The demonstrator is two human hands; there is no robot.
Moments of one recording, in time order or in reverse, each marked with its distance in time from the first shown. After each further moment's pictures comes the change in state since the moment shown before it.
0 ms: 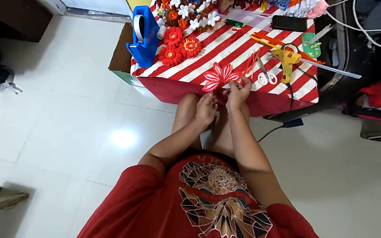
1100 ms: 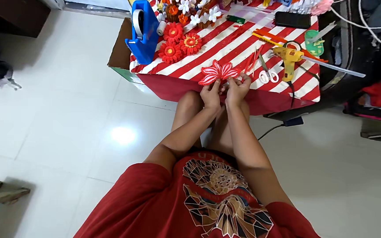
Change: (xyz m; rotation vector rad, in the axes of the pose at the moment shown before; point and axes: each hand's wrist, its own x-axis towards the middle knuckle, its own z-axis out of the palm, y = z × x) left_hand 0.024 -0.001 0.051 0.115 0.203 0.338; right_hand -0.002 -0.008 0.012 -0.051 0.024 -0.006
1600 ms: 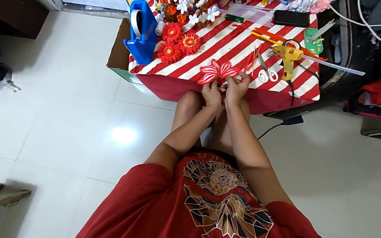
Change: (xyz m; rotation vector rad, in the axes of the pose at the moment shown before) left_hand 0.009 -0.012 0.005 -0.027 -0.040 0.105; right_hand -0.001 -0.004 0.002 -0.013 -0.012 0.041
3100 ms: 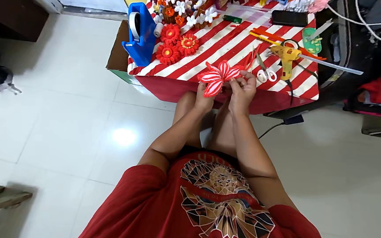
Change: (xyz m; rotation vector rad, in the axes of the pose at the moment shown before) left_hand -0.001 0.039 -0.033 -0.098 -0.466 -0.011; right_hand -0.026 -0.039 -0.018 0.045 -0.170 -0.193
